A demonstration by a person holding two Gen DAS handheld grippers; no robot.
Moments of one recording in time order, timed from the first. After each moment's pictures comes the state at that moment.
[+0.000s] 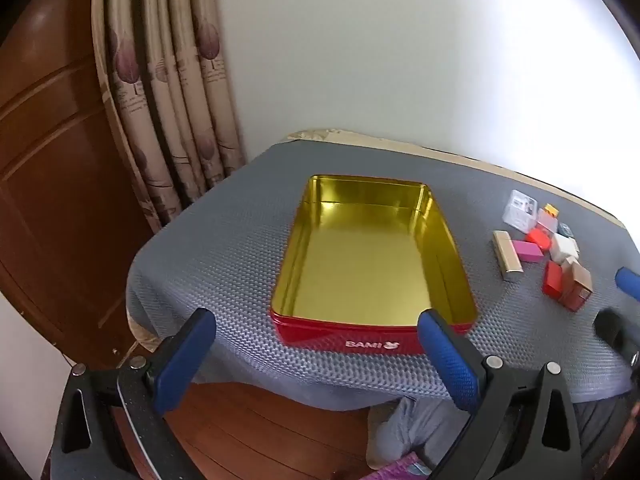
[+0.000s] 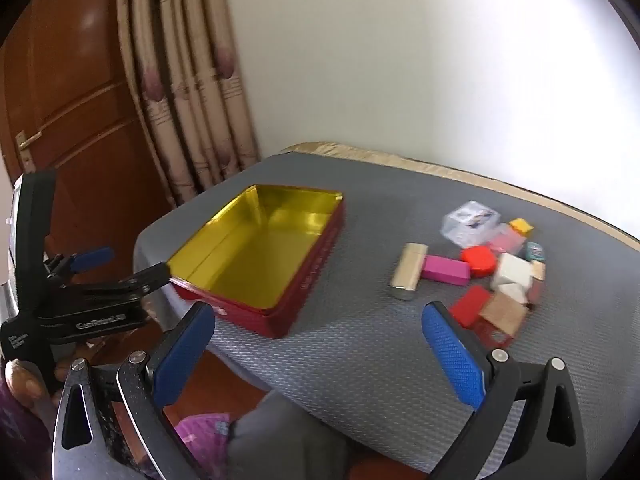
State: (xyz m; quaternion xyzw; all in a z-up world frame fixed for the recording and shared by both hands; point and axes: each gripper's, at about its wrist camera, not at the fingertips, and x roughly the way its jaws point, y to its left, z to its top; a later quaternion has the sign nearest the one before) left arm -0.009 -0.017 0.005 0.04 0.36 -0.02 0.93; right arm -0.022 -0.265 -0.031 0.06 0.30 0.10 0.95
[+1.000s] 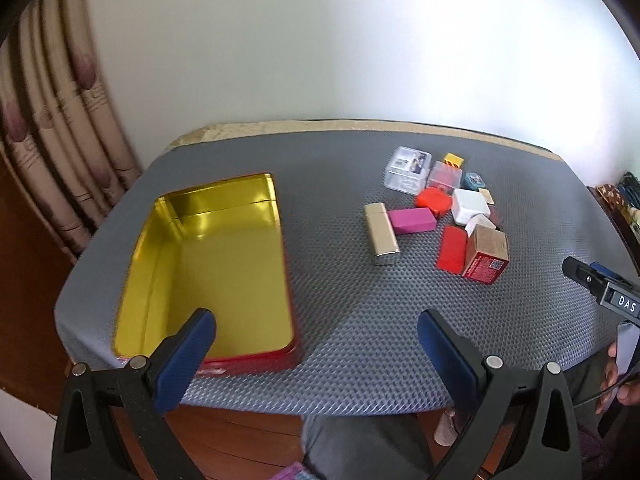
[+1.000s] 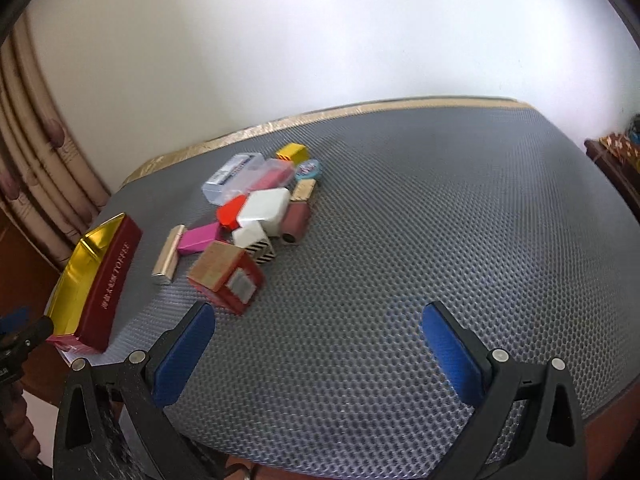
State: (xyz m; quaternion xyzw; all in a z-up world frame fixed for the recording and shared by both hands) left arm 0.014 -0.163 0.000 0.11 0.41 -0.16 0.89; right arm -0.051 -0.464 -0.096 0.21 0.37 -0.11 0.90
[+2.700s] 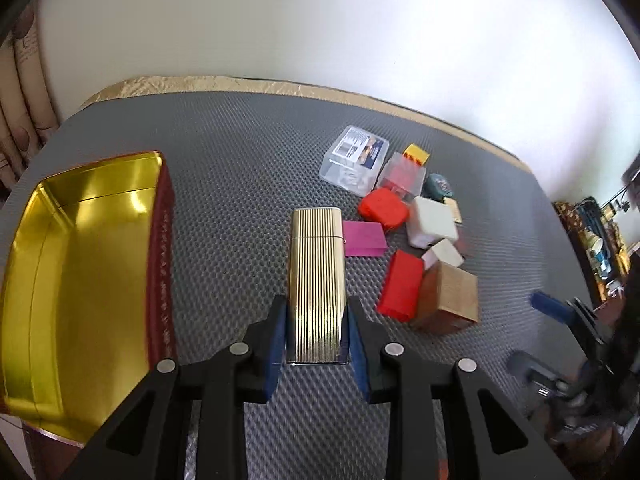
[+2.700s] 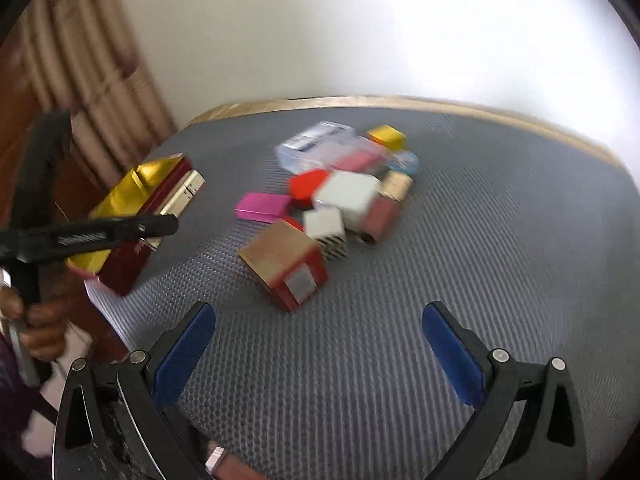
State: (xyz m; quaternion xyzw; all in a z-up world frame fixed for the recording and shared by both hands) left arm 0.090 -0.211 -0.031 0.02 0.49 -0.25 0.84; right arm 0.008 -0.440 -0.093 0.11 0.40 0.07 0.91
